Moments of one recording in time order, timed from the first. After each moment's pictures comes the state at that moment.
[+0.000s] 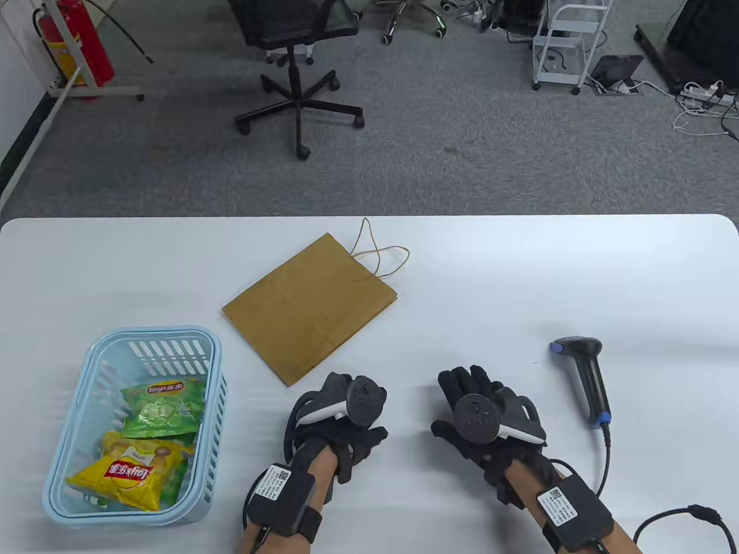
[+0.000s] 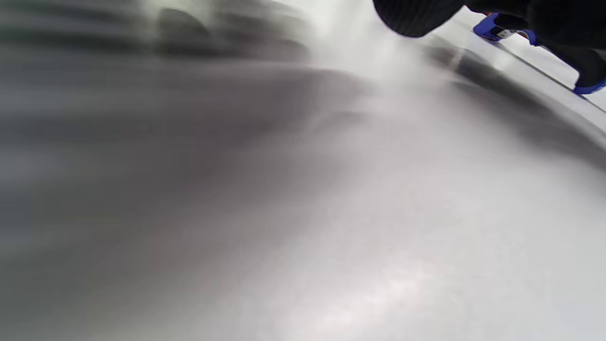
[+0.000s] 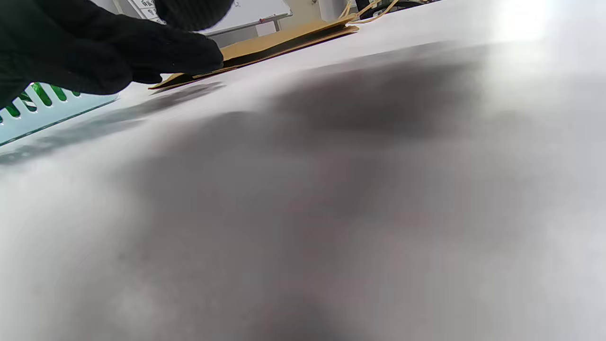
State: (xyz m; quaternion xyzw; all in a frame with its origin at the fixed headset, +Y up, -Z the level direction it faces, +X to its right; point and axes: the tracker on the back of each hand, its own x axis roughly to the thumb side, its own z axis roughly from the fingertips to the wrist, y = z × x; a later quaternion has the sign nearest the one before) left_hand -0.091 -0.779 -0.316 -0.30 -0.25 0.08 0.92; right_hand 0.145 -0.775 -0.288 0.25 0.14 0.95 0.11
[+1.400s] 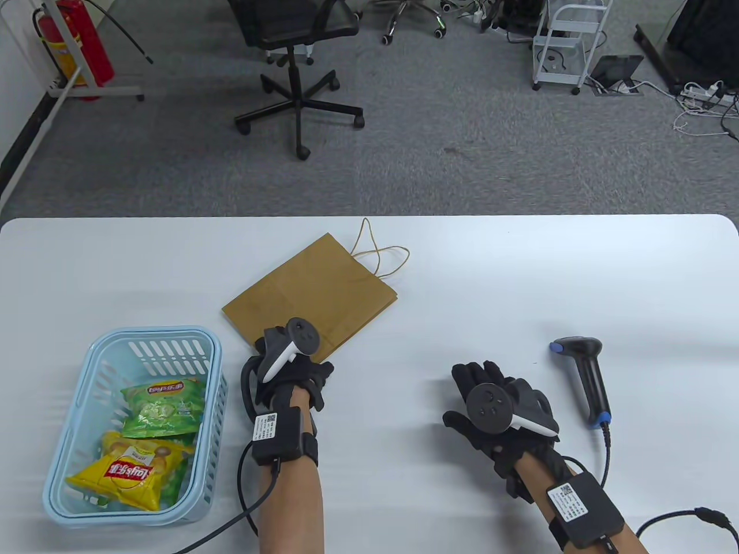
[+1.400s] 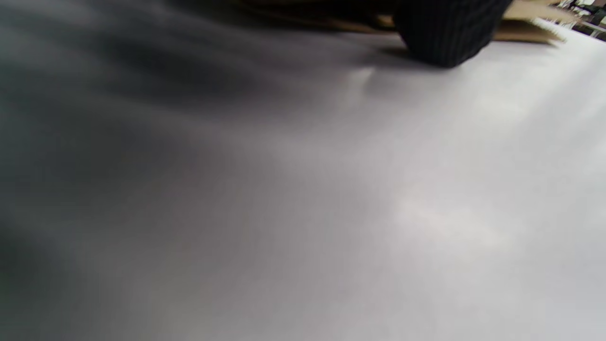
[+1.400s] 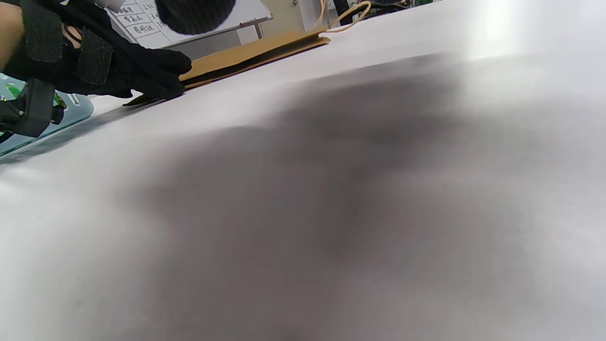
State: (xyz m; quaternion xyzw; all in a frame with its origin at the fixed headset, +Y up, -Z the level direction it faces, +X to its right) left_hand -0.179 -0.796 -0.406 -0.26 0.06 0.13 0.95; right_hand 0.163 -0.770 -0.298 0.22 0.15 0.96 0.12
